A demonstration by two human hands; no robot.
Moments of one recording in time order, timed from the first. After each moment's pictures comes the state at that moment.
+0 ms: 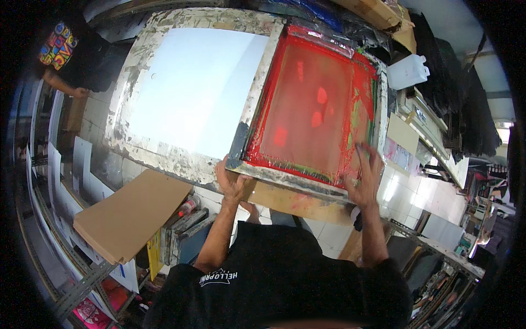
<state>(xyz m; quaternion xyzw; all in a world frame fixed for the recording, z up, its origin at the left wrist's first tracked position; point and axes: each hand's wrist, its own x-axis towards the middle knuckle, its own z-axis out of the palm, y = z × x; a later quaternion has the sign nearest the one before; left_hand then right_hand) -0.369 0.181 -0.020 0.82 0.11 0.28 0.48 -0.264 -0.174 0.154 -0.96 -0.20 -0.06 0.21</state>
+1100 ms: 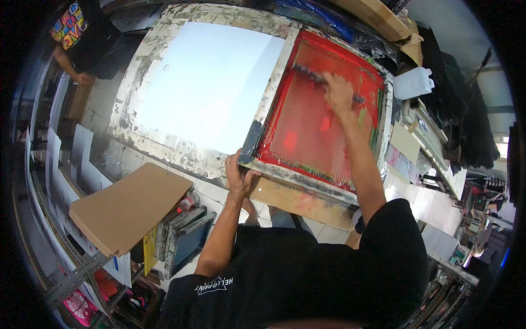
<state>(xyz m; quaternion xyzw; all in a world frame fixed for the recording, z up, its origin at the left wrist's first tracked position) -0.362 0.189 -0.032 0.84 0.09 0.26 0.47 -0.030 -0.060 0.044 -0.96 -0.25 -0.14 0.06</state>
